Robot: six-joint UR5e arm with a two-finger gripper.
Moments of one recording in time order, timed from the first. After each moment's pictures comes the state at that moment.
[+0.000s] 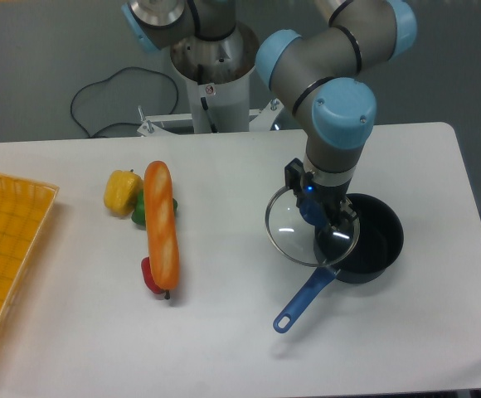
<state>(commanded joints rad) 2.56 -1.89 -1.52 -1.32 1.57 1.28</state>
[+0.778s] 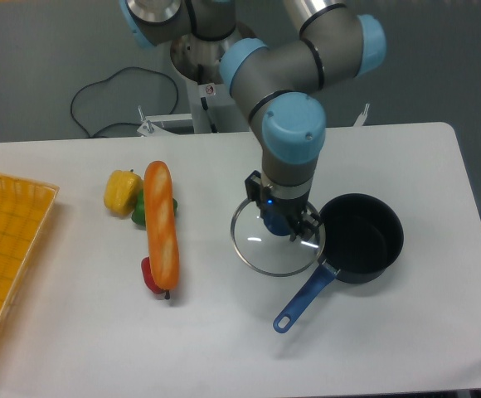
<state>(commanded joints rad) 2.44 -1.91 -1.54 -1.28 1.57 1.06</state>
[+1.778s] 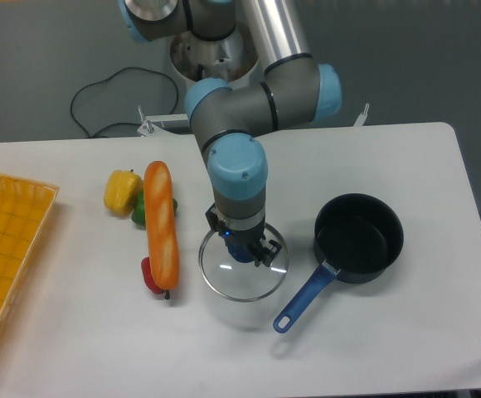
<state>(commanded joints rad) 2.36 -1.98 -1.62 -1.10 1.62 0.94</state>
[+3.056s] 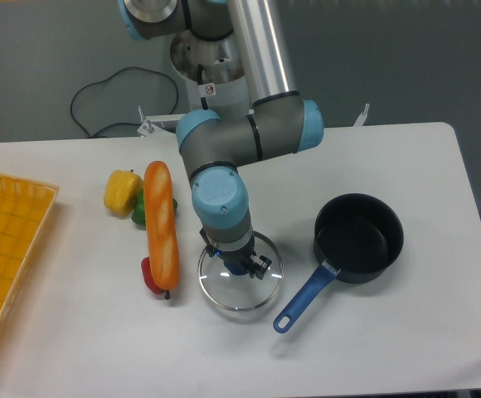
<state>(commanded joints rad) 2.33 -2.06 -1.63 -1.03 1.66 0.87</state>
